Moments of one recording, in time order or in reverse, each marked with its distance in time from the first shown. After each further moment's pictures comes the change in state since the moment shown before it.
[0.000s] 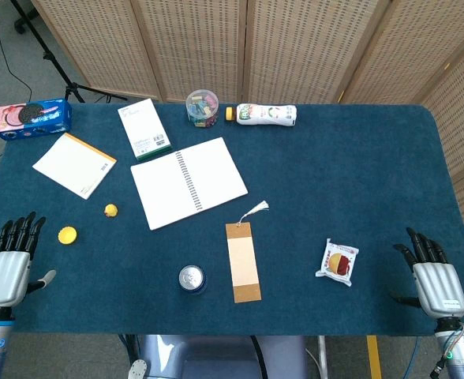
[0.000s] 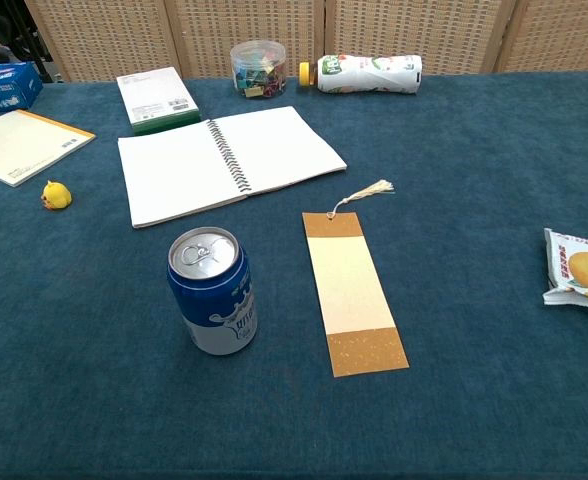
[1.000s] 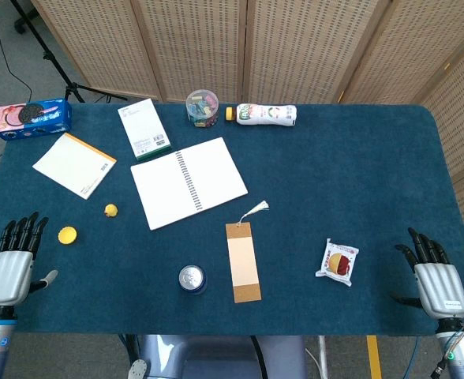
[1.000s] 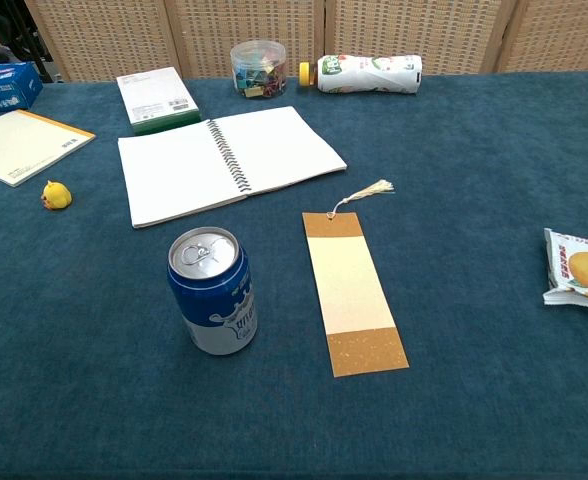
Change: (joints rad) left arm -0.008 -0.010 -0.004 0.008 -0.016 -0.019 0.008; right arm -0.004 0.003 -0.001 -0.003 0.001 0.008 0.002
